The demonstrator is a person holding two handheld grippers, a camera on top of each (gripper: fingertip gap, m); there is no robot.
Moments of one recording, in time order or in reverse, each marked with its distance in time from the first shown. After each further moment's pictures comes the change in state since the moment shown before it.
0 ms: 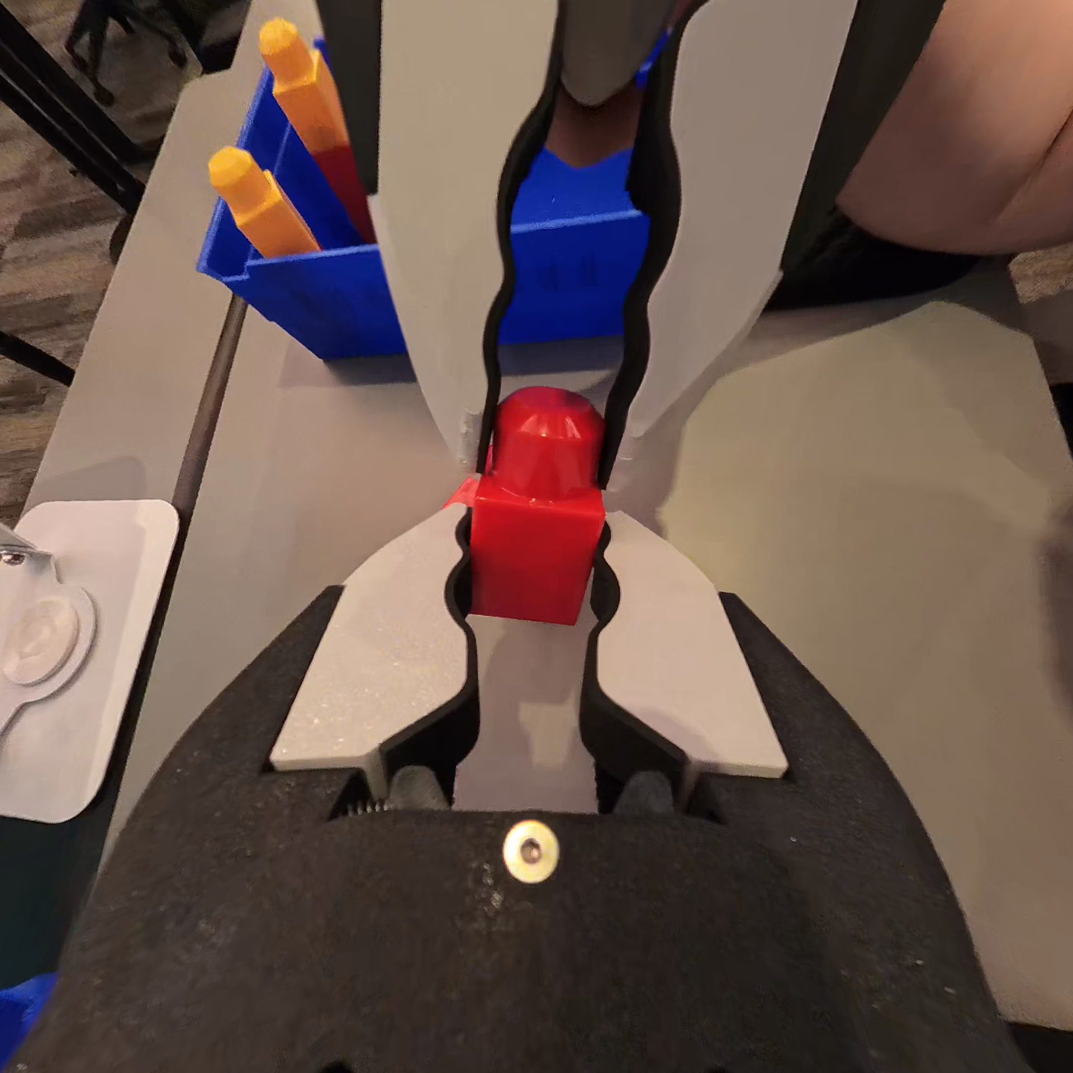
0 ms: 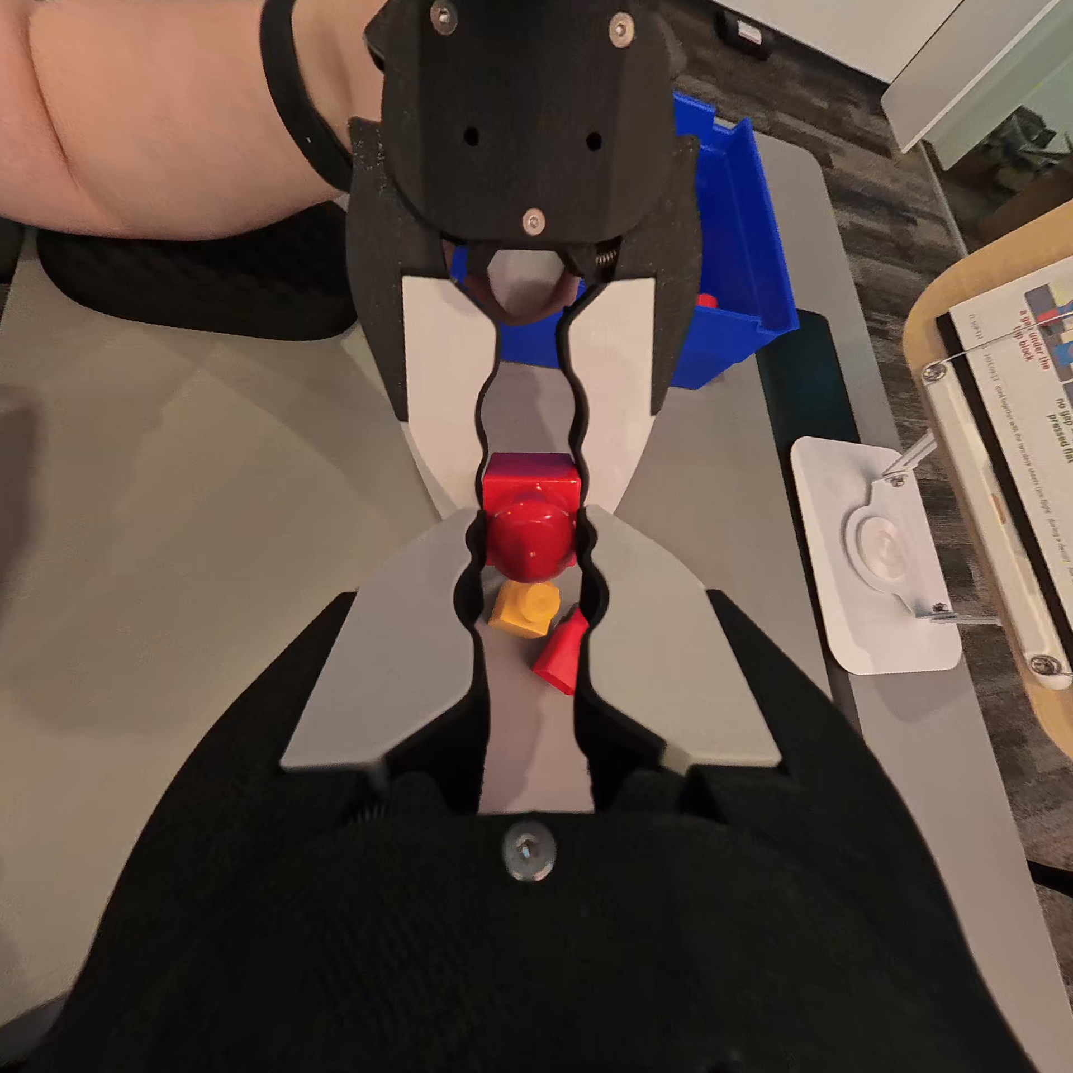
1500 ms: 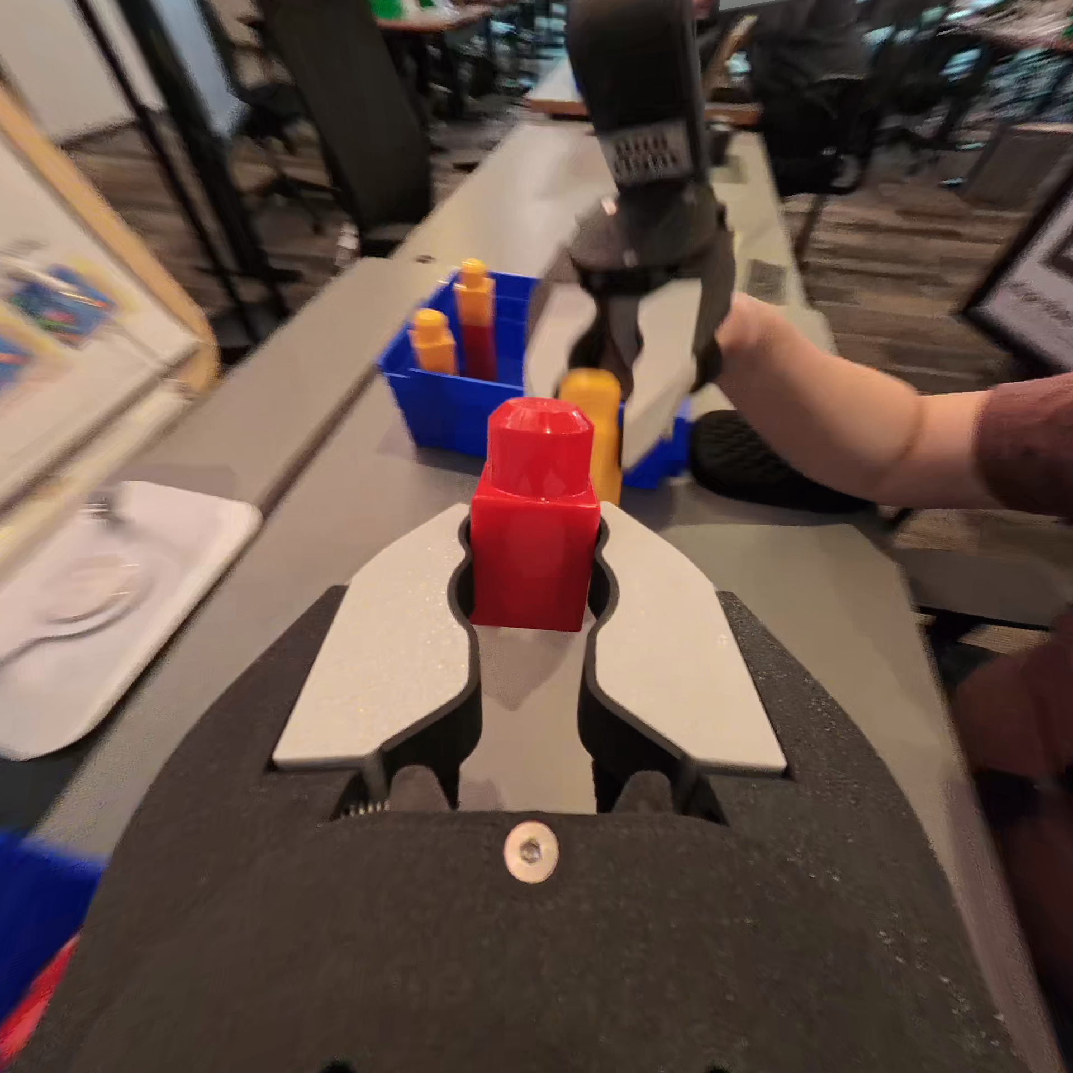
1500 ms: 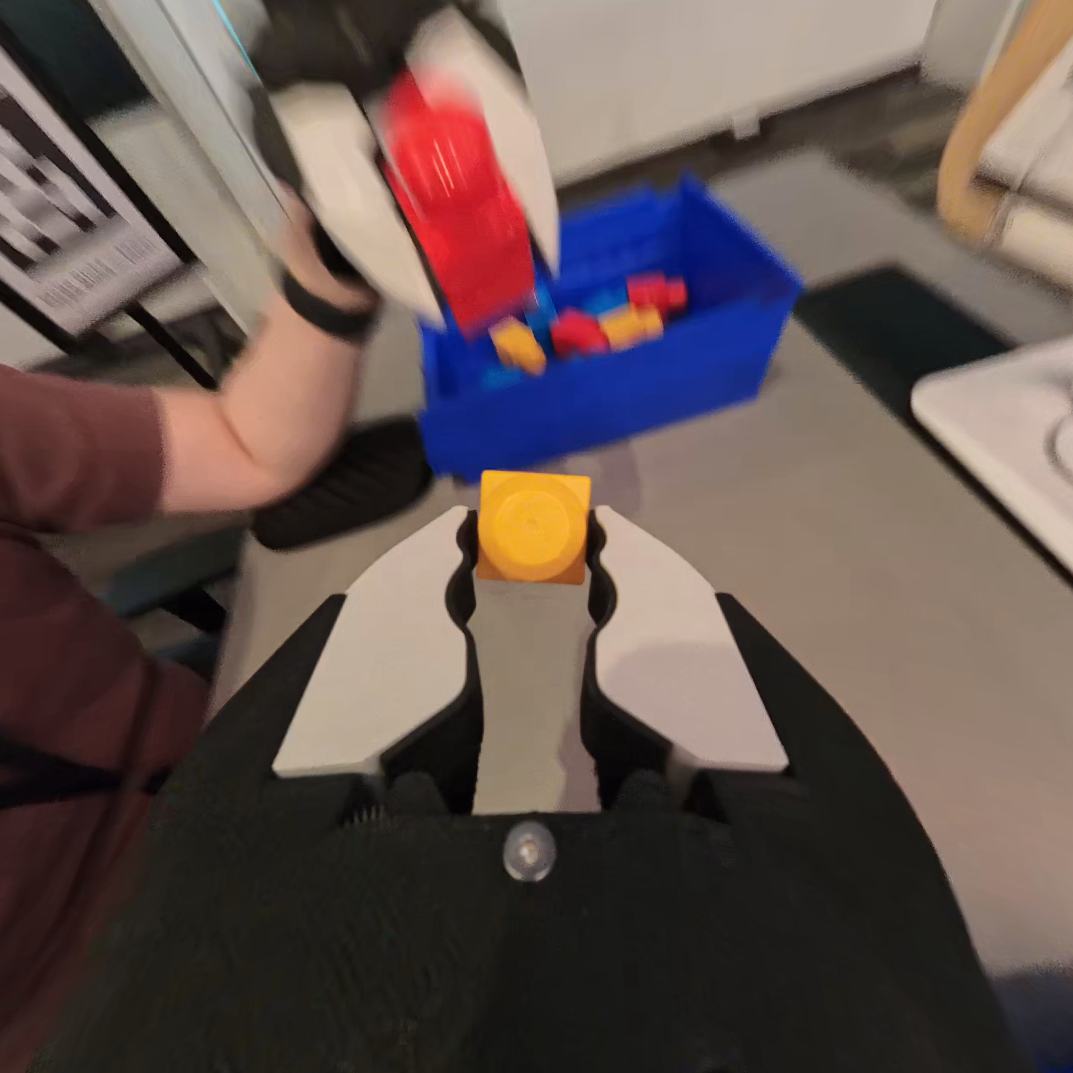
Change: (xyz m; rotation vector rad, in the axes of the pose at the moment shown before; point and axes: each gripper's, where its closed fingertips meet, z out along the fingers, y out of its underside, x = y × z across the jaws) left arm -0.045 -0.022 -0.088 0.333 -0.049 -0.276; right arm 0.033 -0.005 -0.014 0.348 -0.172 0.509
